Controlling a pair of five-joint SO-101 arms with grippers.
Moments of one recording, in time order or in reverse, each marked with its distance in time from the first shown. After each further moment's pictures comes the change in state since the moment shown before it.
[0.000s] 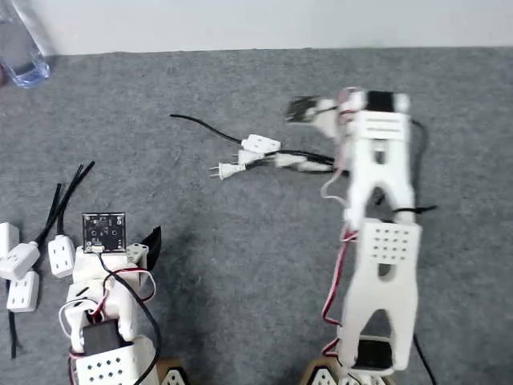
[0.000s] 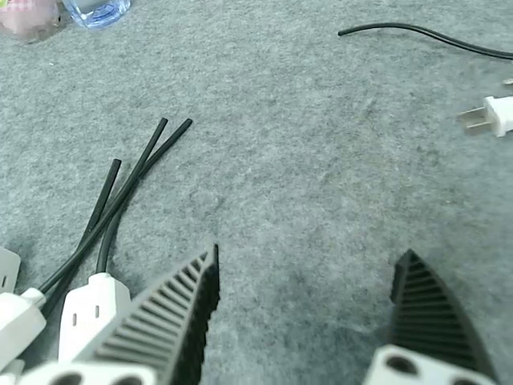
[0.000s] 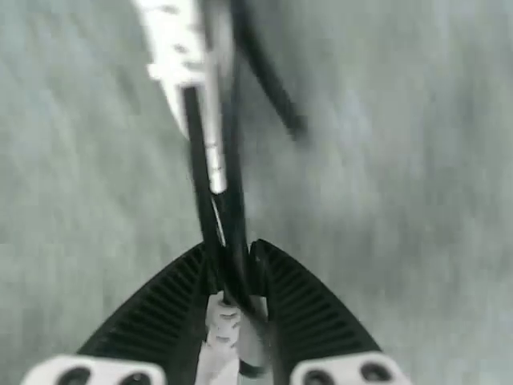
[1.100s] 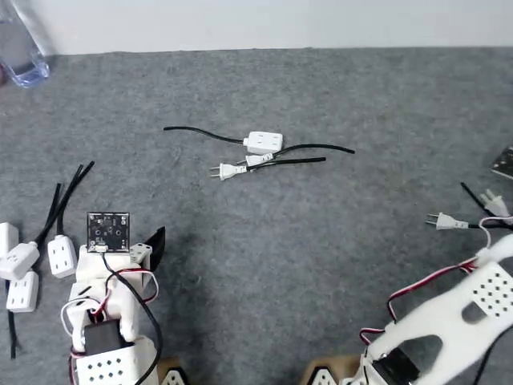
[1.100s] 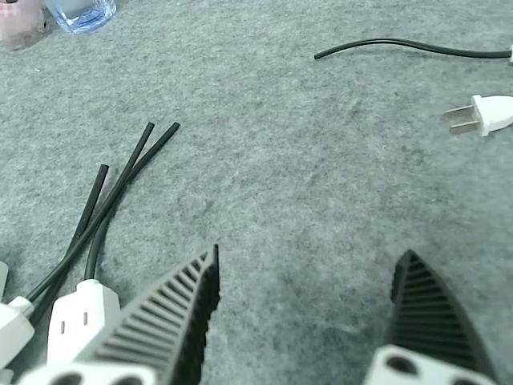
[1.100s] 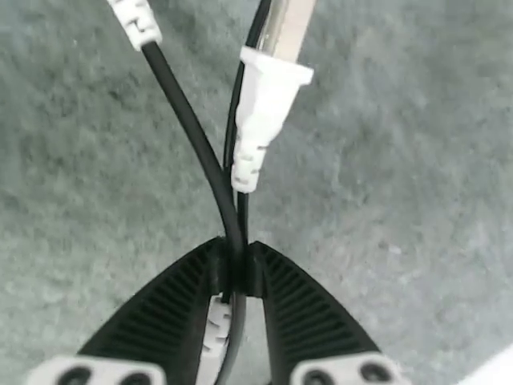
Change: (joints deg) left arm 1.1 0.0 0.0 0.0 0.0; right arm 44.0 3.4 -10.3 2.6 21.9
